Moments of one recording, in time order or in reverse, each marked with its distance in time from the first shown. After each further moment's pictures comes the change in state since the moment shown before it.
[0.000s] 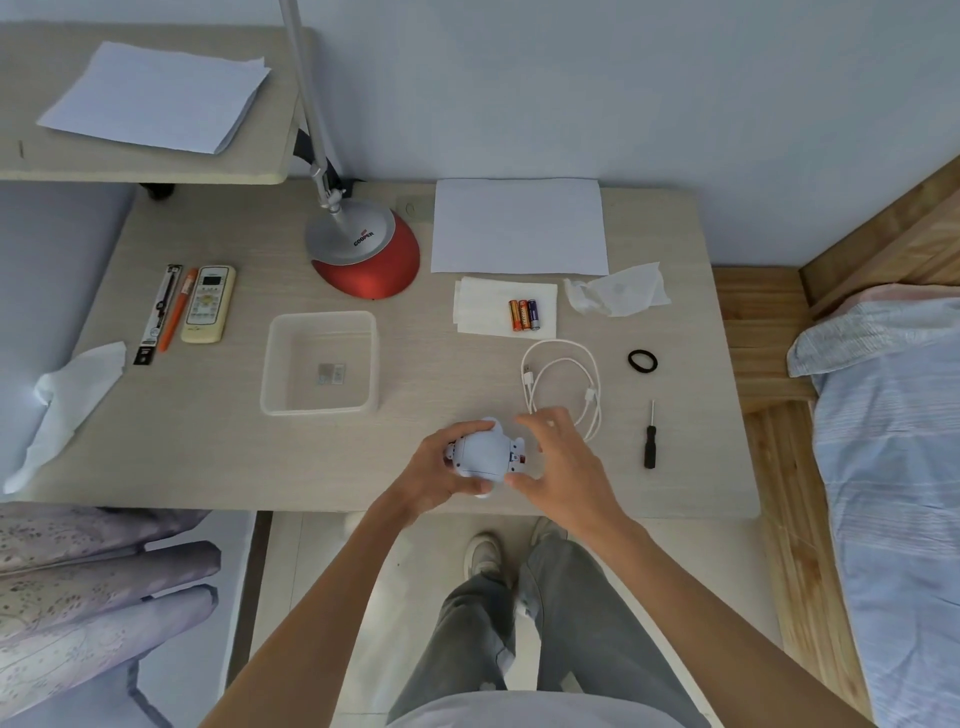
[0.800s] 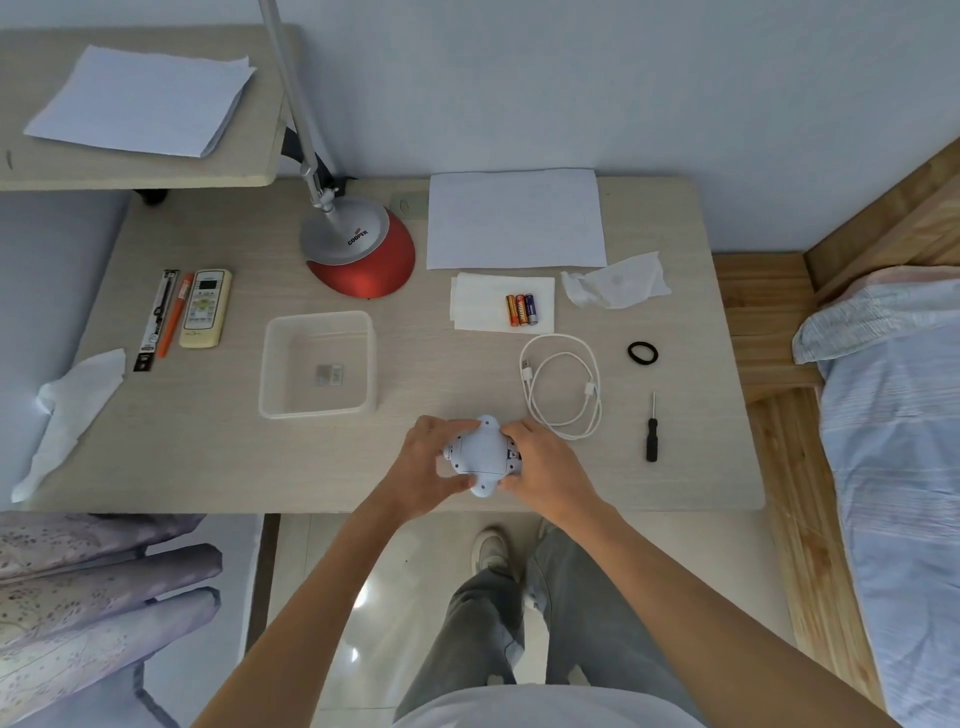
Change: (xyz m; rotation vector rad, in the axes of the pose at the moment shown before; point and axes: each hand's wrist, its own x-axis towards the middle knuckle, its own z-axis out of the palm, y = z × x) left_hand -0.009 -0.002 -0.019 0.526 0.066 0.092; right_hand 0.023 0.005 0.035 -0.059 -0.117 0.016
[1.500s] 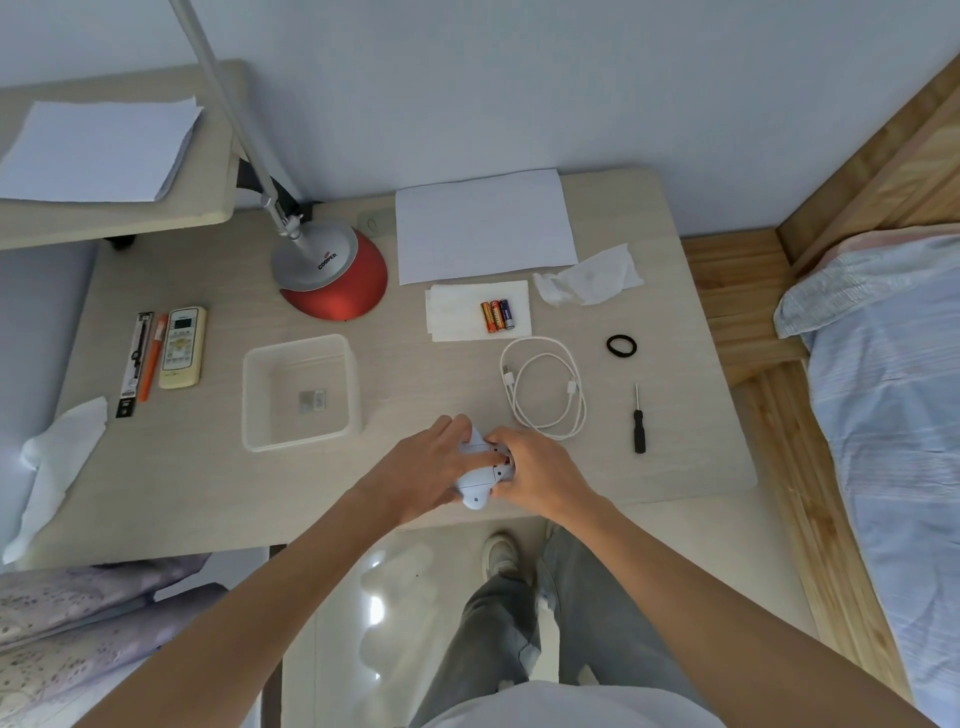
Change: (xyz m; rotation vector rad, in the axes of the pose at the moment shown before) left_hand 0.020 0.047 -0.027 0.819 -0.291 0.484; right_hand 0.004 0.008 -0.001 0.106 0.003 -0.006
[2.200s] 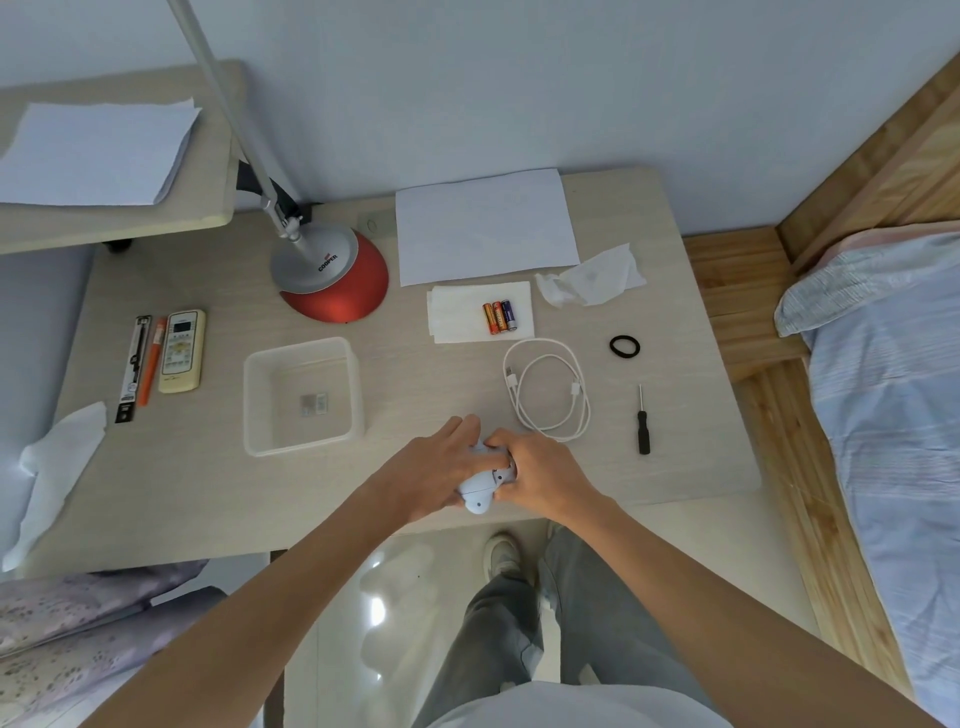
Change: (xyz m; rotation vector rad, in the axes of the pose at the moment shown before) left_hand 0.008 0.000 -0.003 0.019 -0.051 0.043; right_hand 0.002 -0.005 -0.004 -0.065 -0.025 -0.030
